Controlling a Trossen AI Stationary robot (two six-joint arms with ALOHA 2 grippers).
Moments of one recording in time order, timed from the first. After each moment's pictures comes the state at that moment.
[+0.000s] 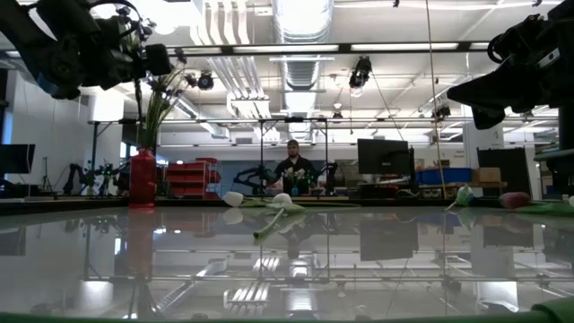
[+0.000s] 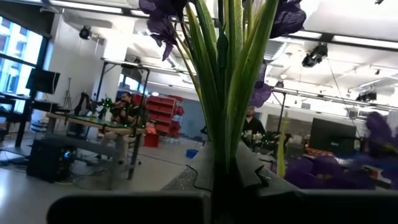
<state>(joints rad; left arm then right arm) 0.79 1.11 0.31 1.48 -0.87 0.31 0.01 0.15 0.01 0.06 0.08 0.10</state>
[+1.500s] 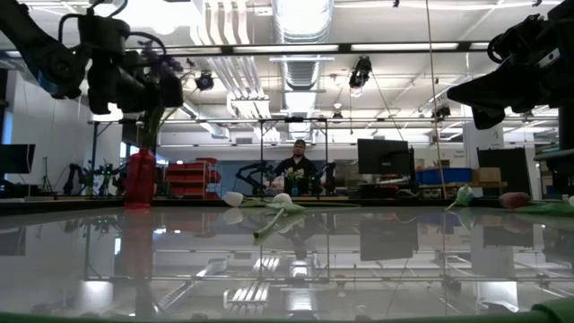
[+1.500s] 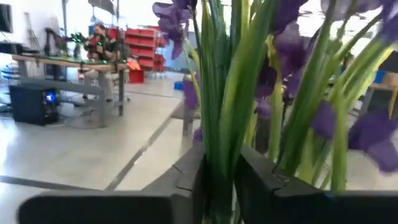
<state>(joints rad) 0.75 1.11 0.31 0.96 -0.86 -0.02 0.01 0.15 0.01 0.06 0.08 0.10</state>
